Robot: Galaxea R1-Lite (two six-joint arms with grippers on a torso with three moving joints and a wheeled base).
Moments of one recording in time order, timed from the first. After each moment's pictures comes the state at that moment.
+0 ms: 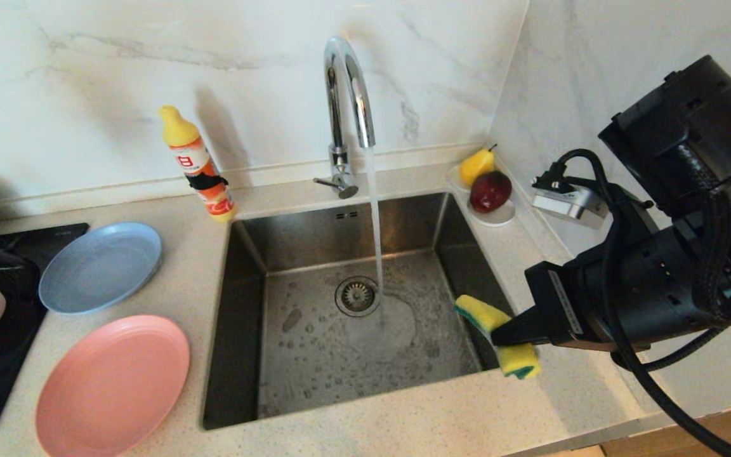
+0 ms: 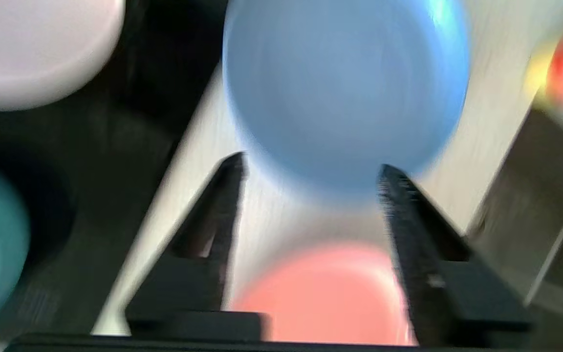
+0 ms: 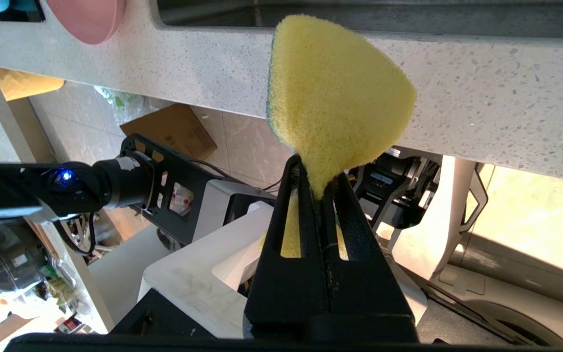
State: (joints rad) left arm 0.69 1.69 -1.24 0.22 -0.43 -0.24; right arm 0.72 1.58 -1.54 0.77 0.15 0.62
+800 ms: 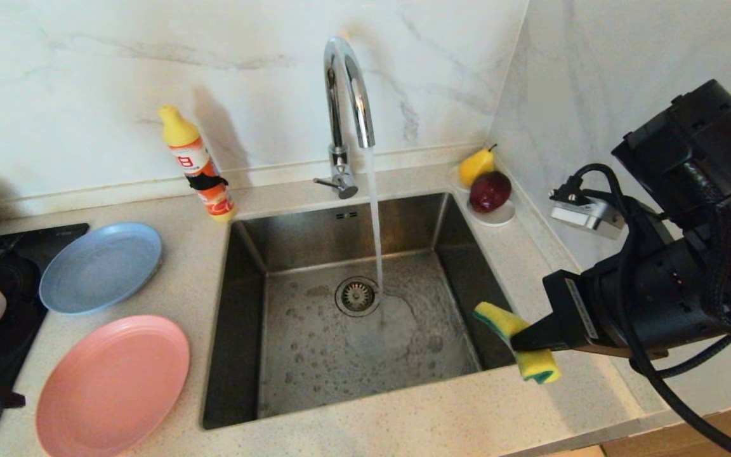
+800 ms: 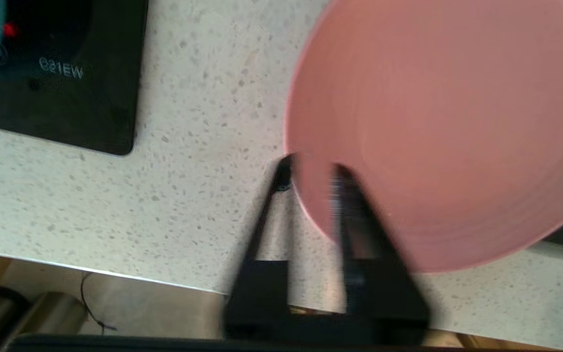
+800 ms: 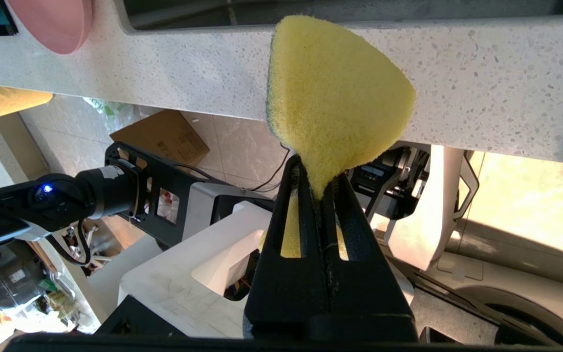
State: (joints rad) left arm 0.71 1.50 -0.81 0.33 -0.33 0.15; right arm 0.67 1.56 -1.48 0.76 0.15 0.62
